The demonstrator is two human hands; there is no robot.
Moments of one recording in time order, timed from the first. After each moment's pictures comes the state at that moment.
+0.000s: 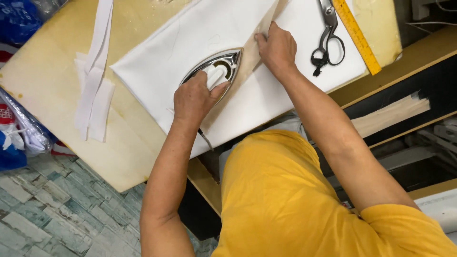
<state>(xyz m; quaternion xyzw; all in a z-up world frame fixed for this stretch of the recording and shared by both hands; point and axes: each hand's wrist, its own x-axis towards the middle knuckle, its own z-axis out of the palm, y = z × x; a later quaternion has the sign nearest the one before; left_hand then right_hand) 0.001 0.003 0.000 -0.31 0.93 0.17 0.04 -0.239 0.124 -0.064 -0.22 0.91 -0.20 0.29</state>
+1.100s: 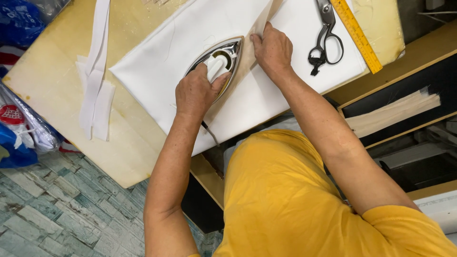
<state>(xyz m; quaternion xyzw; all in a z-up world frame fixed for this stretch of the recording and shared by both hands) -0.036 0.007 0.008 -0.34 0.92 0.17 0.06 -0.240 0.130 -0.082 -0.27 0.91 -0.20 0.24</state>
